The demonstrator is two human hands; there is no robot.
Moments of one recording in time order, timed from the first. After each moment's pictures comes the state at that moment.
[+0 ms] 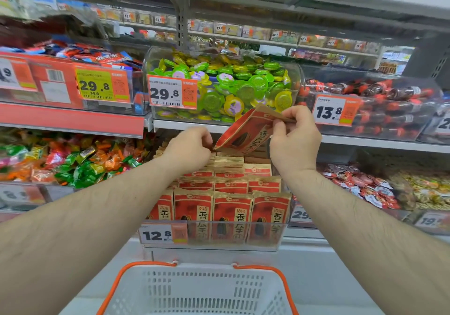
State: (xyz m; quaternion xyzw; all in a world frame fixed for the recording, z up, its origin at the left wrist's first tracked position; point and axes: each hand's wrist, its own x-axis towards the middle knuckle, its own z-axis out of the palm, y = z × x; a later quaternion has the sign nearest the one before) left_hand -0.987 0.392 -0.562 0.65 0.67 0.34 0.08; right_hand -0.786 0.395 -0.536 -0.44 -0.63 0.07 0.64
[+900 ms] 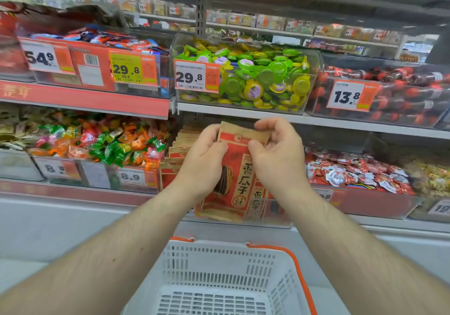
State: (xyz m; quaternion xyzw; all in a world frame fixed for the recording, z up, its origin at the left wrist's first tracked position) left_hand -0.954 0.273 -0.576 0.52 0.45 0.63 0.35; right_hand -0.828 0.311 -0.565 -0.40 -0.68 0.23 0.57
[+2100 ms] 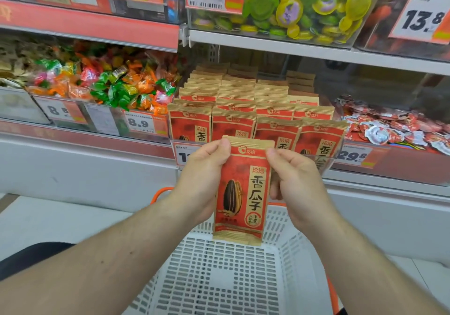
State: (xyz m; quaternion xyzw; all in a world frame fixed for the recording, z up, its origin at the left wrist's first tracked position) left_hand -0.954 0.248 -0.676 0.30 0.43 0.63 0.57; right_hand -0.808 0.281 -0.664 -0.47 -0.57 0.54 0.40
